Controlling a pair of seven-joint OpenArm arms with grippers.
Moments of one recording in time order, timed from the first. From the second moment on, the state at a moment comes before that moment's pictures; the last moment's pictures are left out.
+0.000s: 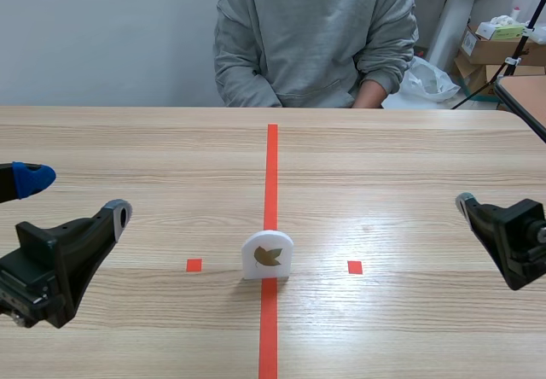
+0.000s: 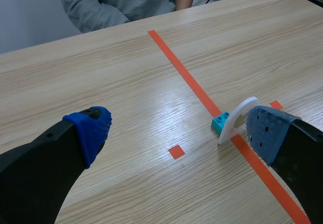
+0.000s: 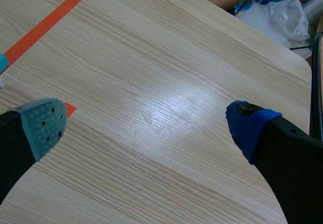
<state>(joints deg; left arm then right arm) 45.0 -27.8 -8.4 119.9 -21.4 -18.8 -2.2 -39.0 33.3 16.7 117.3 16.2 18.1 -11.1</state>
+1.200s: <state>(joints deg) 45.0 -27.8 -8.4 119.9 -21.4 -18.8 -2.2 -39.0 33.3 16.7 117.3 16.2 18.1 -11.1</state>
